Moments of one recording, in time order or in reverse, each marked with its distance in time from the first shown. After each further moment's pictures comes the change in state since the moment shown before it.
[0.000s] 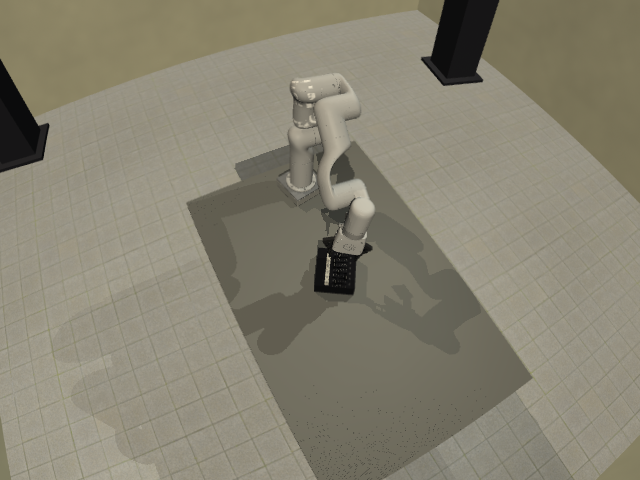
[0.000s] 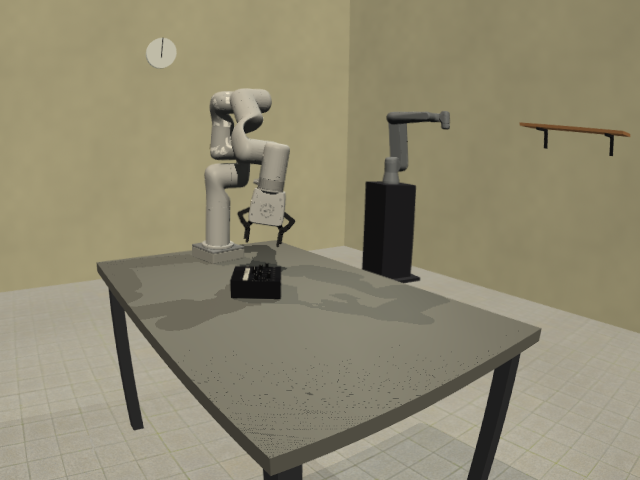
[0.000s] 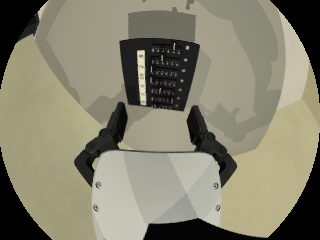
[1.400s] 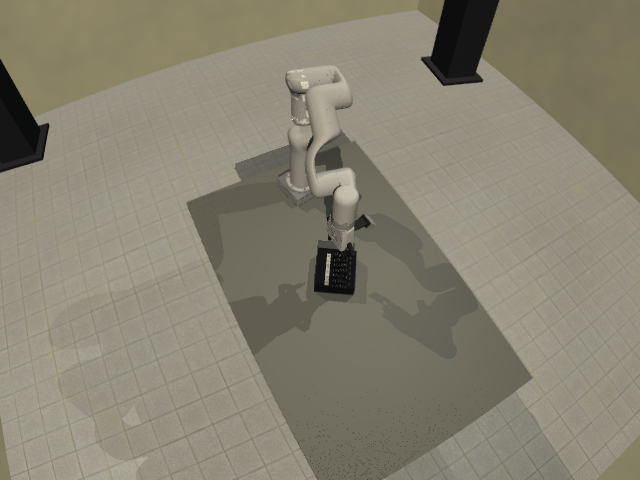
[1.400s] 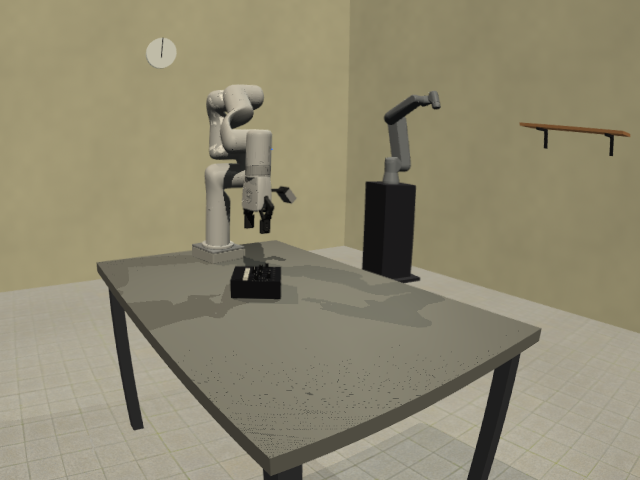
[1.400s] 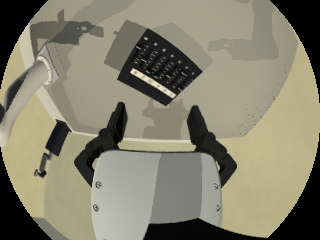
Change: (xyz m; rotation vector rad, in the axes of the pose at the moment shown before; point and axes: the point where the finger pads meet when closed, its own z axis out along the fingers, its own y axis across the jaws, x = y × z) arm 0.004 -0.023 -0.035 -0.124 0.055 0.983
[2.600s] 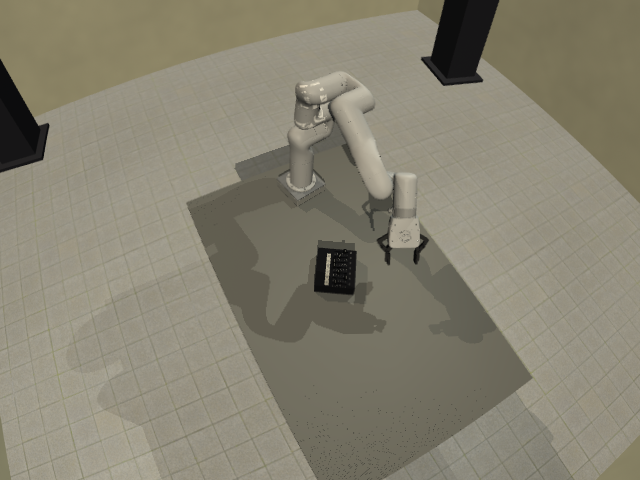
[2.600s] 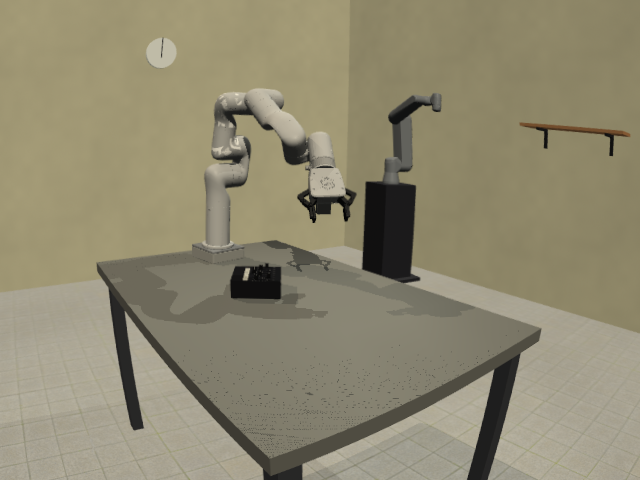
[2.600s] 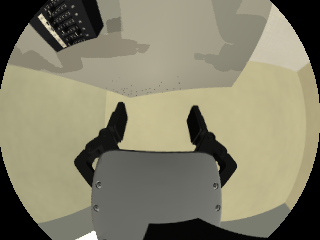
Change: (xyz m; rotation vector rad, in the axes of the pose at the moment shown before) arm 0.143 0.160 -0.043 -0.403 -0.568 -1.037
